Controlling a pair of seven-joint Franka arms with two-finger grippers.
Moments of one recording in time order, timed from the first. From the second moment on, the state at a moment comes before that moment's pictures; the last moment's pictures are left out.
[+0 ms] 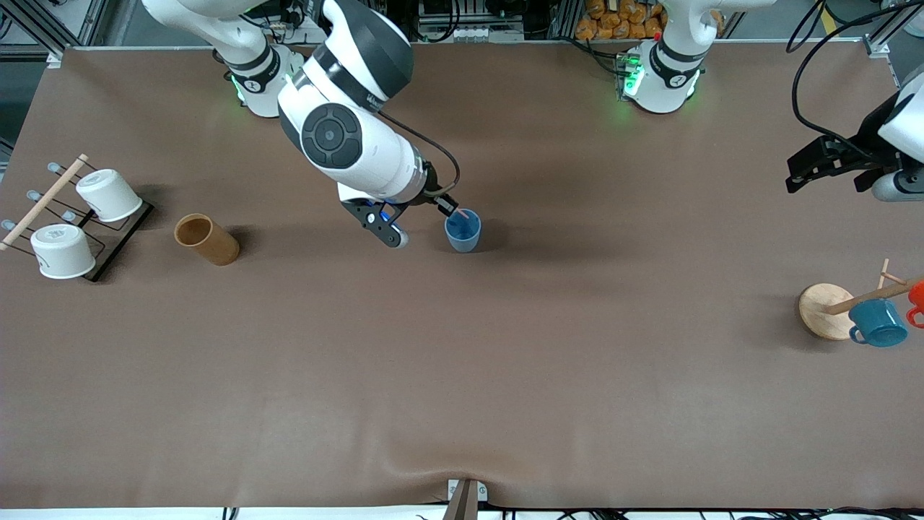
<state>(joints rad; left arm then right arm) -0.09 -0.01 0.01 -1.55 0.02 1.55 -0.07 0.39 0.45 0.34 -1.42 0.25 1.81 1.38</state>
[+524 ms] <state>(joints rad) -0.09 -0.01 0.01 -1.55 0.02 1.55 -0.07 0.42 0.46 0.34 -1.46 0.18 1.85 1.47</state>
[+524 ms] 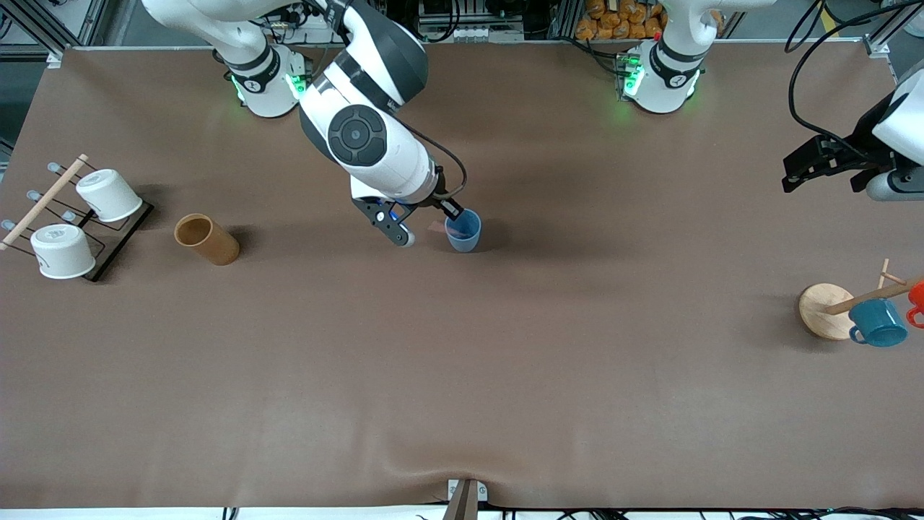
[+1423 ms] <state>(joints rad) -0.09 -0.01 0.01 -1.55 0.02 1.55 -0.07 0.32 0.45 0.32 -1.30 0.17 1.57 1.49</state>
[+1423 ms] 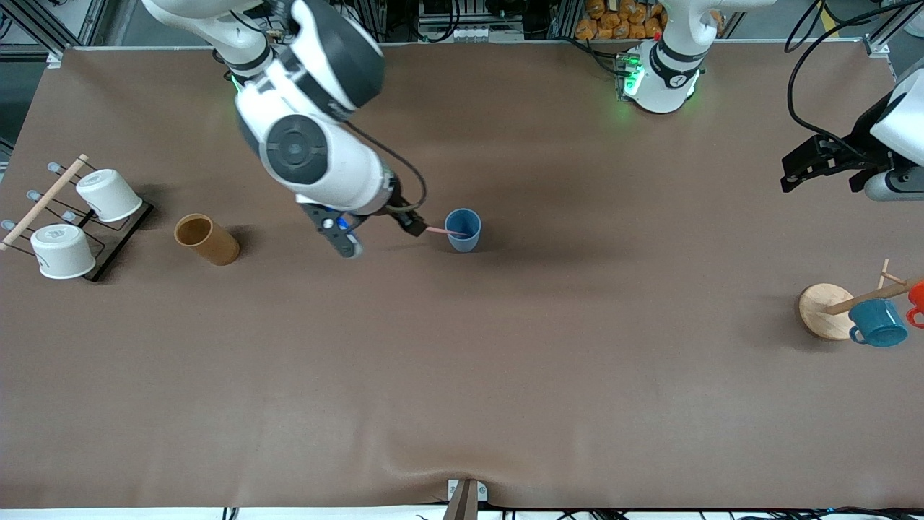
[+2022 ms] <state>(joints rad) -0.09 -0.01 0.01 -1.55 0.02 1.55 -0.07 0.25 0.40 0.32 -1.22 0.09 1.47 1.16</state>
